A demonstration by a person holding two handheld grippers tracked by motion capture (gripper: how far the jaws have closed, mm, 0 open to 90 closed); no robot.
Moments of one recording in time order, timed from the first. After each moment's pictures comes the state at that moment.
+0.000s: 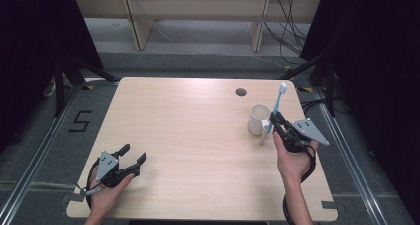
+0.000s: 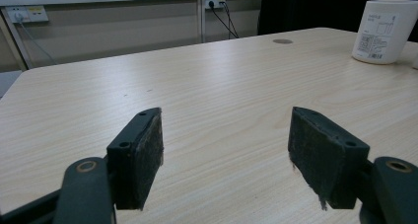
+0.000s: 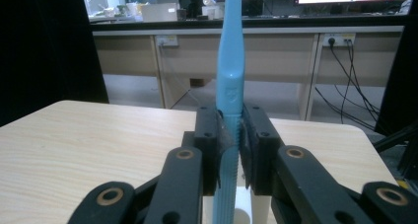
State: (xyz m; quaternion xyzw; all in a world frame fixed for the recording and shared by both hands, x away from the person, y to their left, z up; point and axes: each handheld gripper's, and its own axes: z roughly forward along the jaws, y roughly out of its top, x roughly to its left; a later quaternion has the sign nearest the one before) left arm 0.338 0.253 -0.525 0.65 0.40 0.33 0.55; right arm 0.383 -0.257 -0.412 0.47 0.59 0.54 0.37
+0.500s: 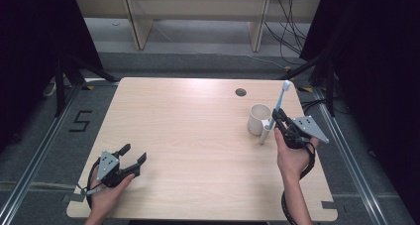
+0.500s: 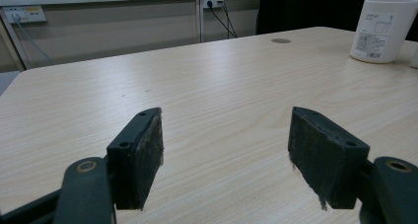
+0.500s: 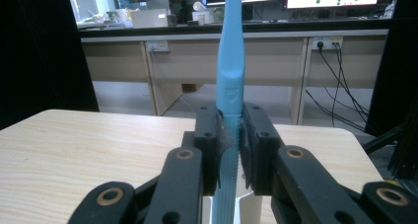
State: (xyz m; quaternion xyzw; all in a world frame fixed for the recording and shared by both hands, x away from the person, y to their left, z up) left arm 0.337 0.252 -0.524 0.66 0.40 0.33 0.55; right arm 0.392 -0.259 -0.412 0.48 0.58 0.53 0.39
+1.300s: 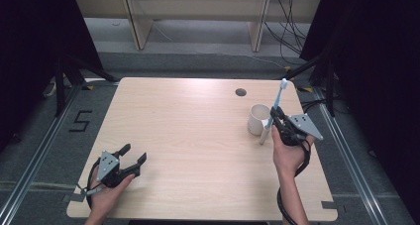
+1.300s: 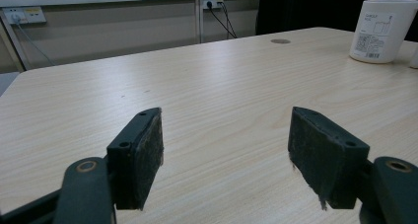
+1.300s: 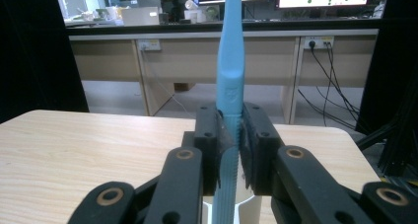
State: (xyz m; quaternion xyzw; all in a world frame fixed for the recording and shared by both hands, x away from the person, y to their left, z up) left arm 0.337 0.252 -0.524 0.66 0.40 0.33 0.55; right arm 0.402 -0.252 -0.415 0.49 0.57 0.53 0.40
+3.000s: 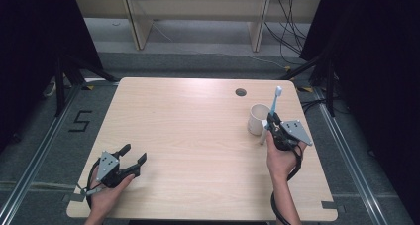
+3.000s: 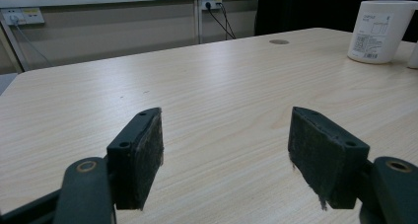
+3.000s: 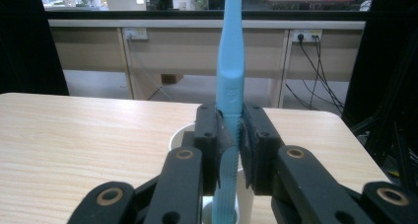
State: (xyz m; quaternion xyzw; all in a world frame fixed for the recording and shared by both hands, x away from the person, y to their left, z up) left arm 0.337 0.252 -0.525 0.66 0.39 0.33 0.55; right arm 0.407 -0.246 -0.448 0.50 0.58 0.50 0.41
